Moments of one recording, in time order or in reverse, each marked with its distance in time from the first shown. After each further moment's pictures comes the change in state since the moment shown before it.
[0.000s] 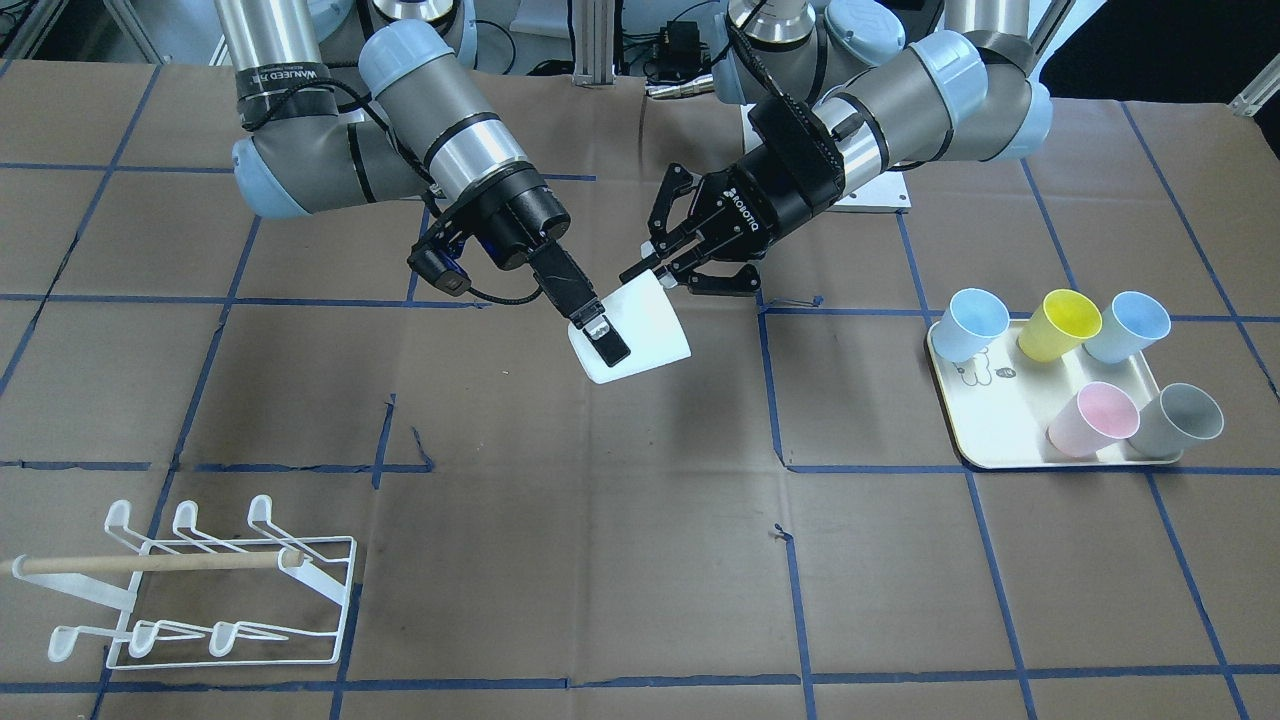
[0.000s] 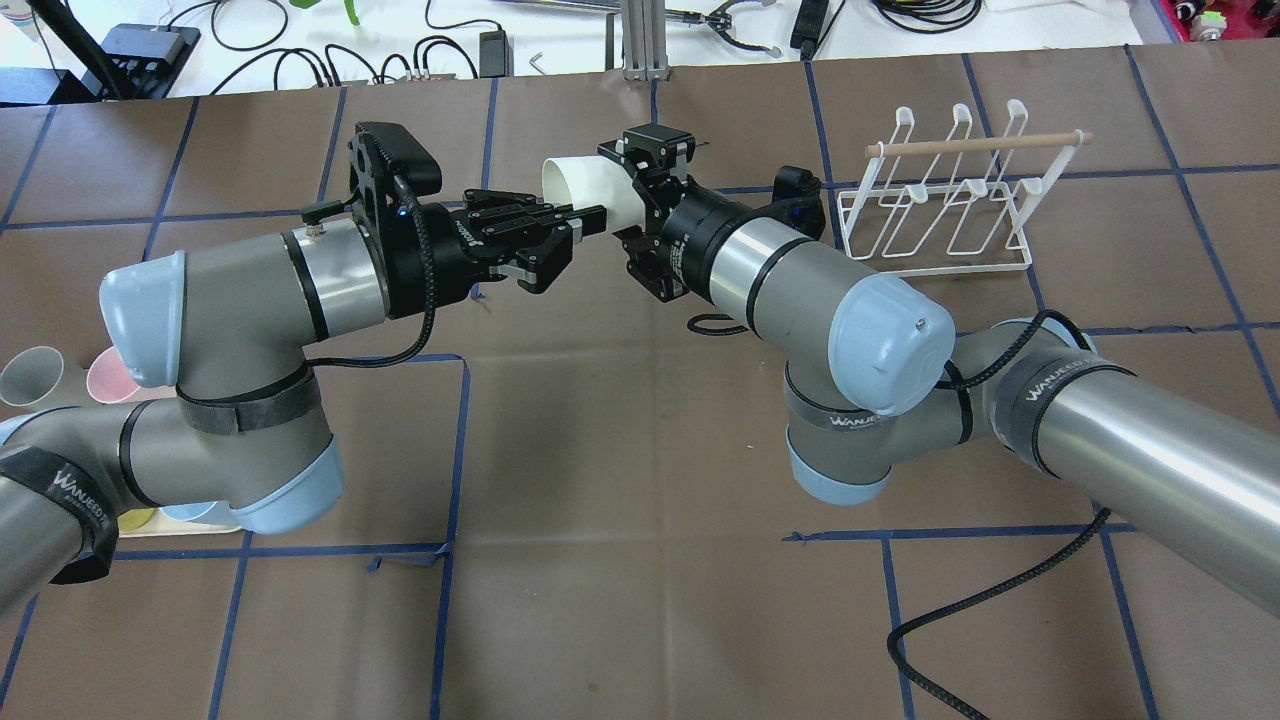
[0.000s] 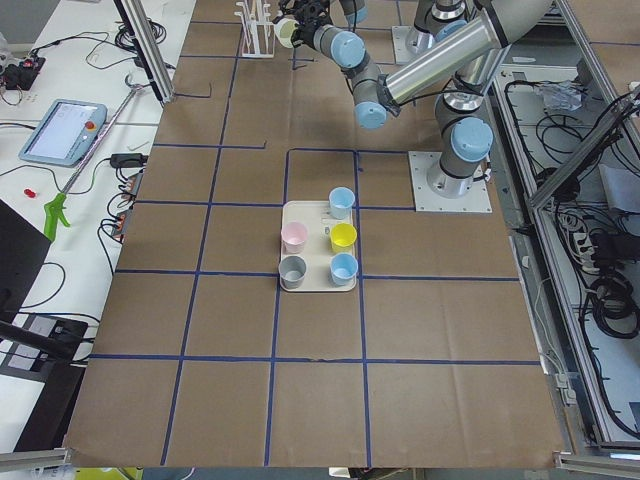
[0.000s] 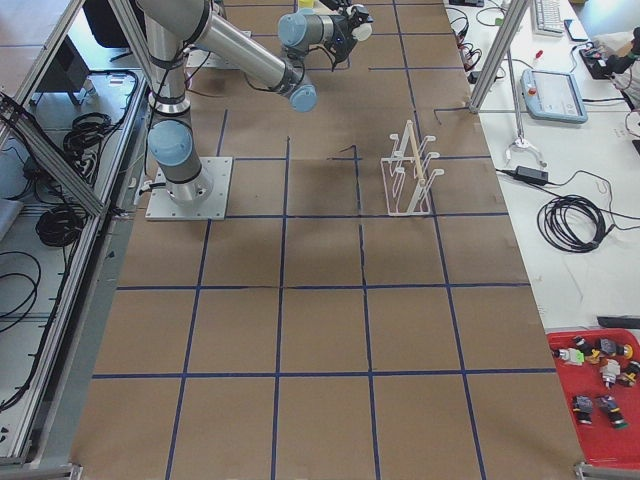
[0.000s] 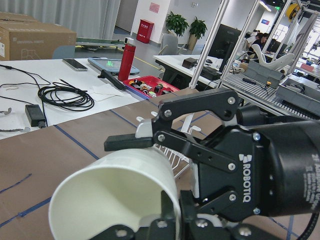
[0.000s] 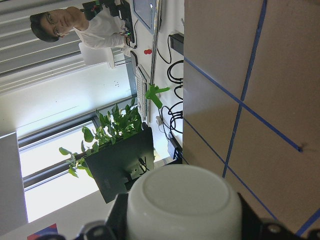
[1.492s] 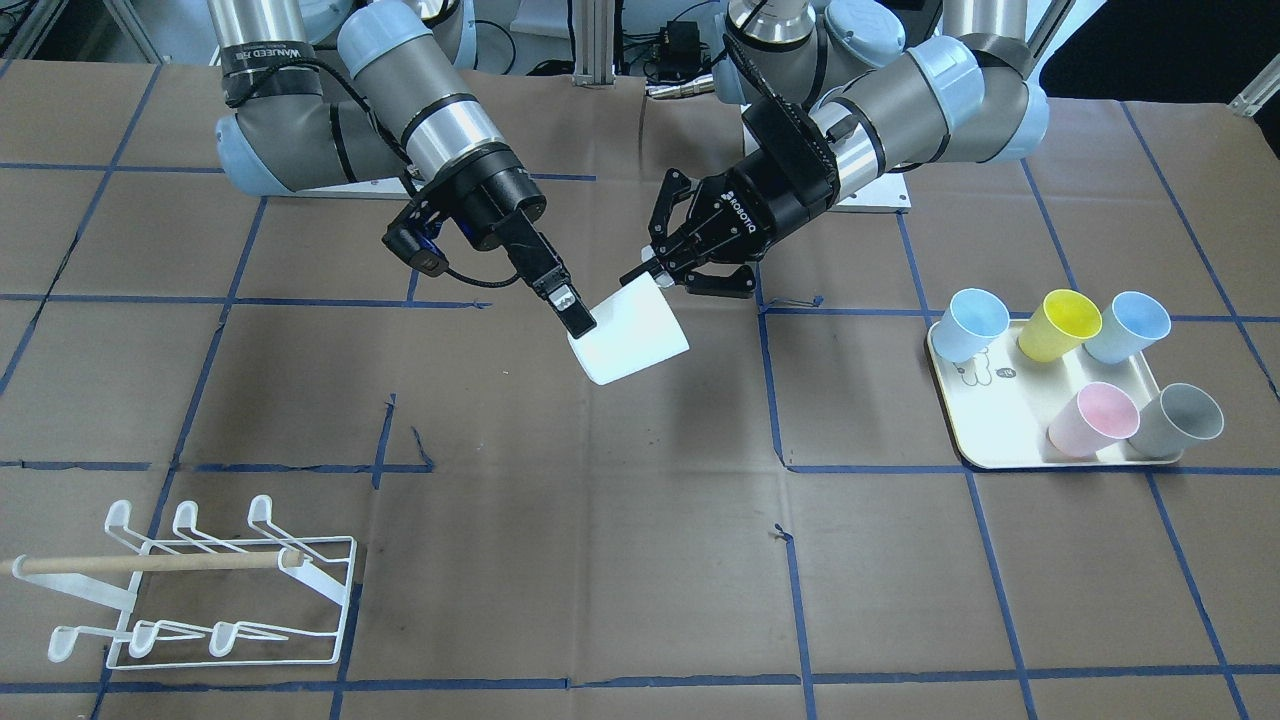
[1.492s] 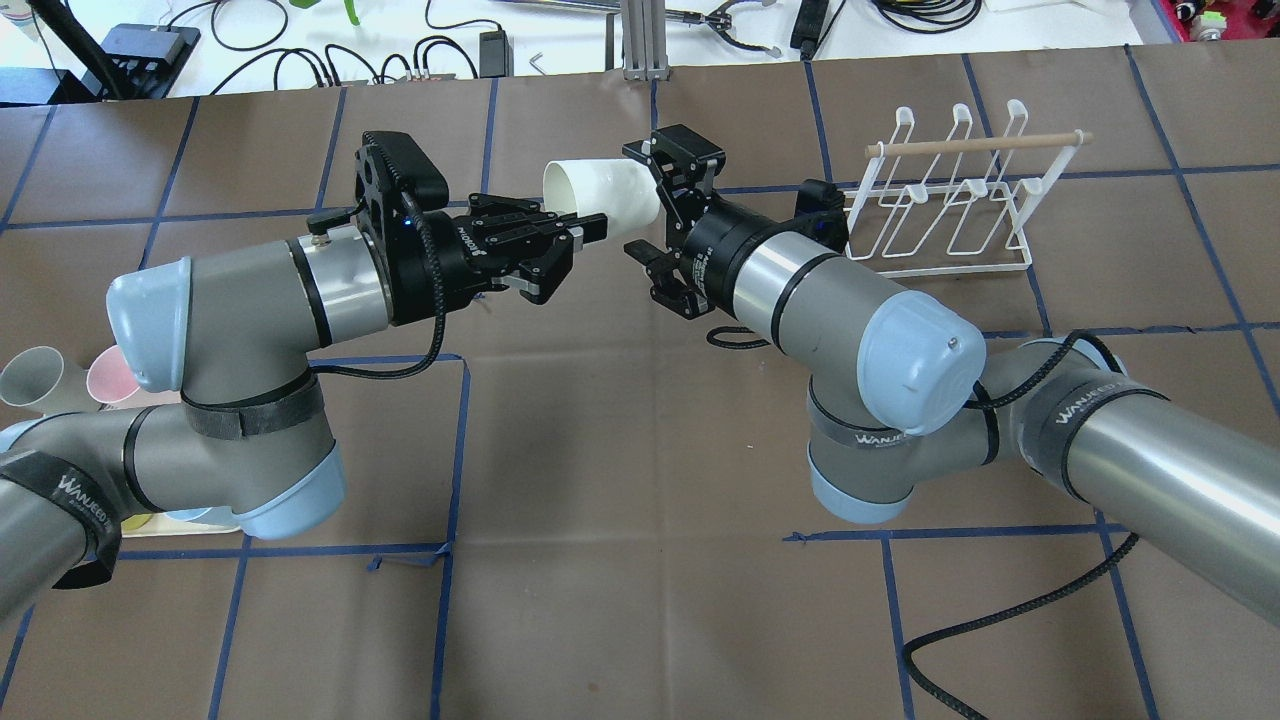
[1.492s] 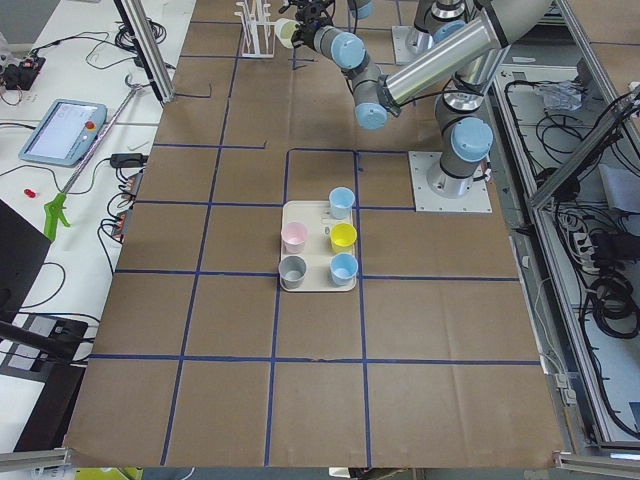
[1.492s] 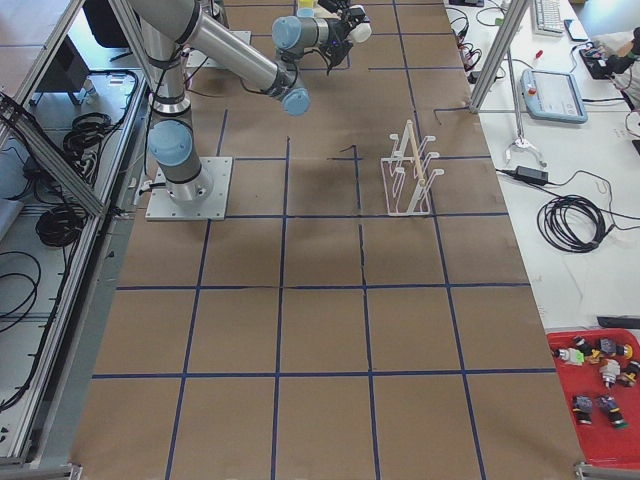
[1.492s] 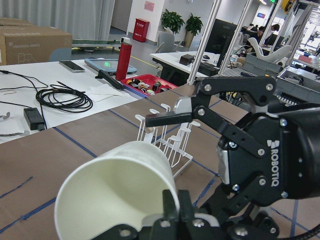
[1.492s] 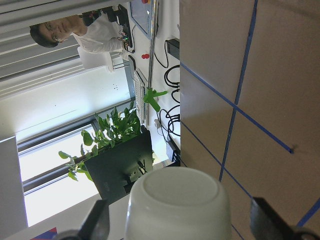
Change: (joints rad) left arm 0.000 -0.003 -0.013 -0.005 -0.007 0.075; right arm -0.019 -0.029 0.040 0.000 0.007 0.000
